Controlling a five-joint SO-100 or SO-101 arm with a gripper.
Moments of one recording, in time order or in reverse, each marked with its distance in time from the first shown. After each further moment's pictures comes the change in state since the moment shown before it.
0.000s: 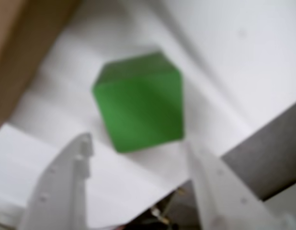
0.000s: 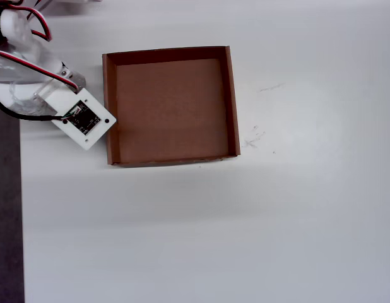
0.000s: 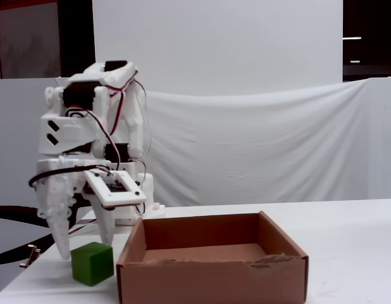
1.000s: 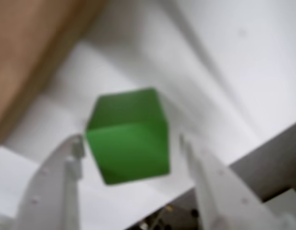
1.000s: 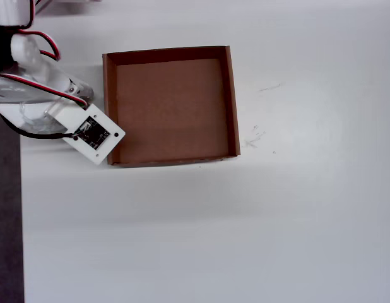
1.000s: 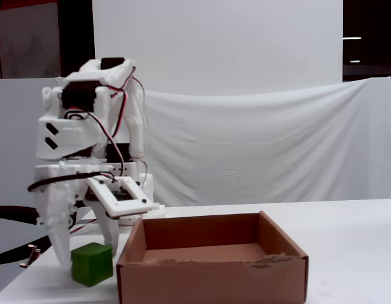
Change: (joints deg) arm -2.7 -9.3 -7.8 -1.3 -0.1
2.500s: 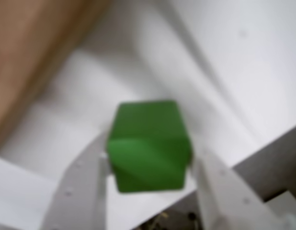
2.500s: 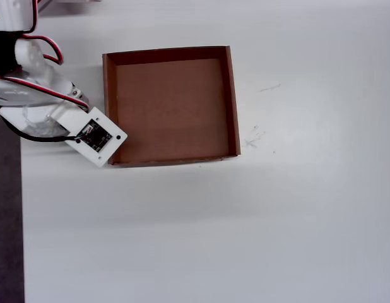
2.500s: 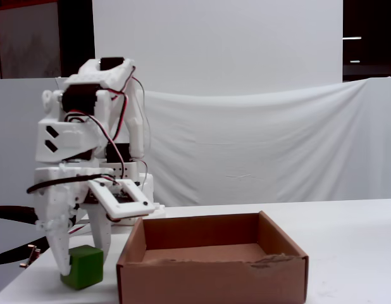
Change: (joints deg) arm -0.4 -1.0 0.0 -2.1 -0.4
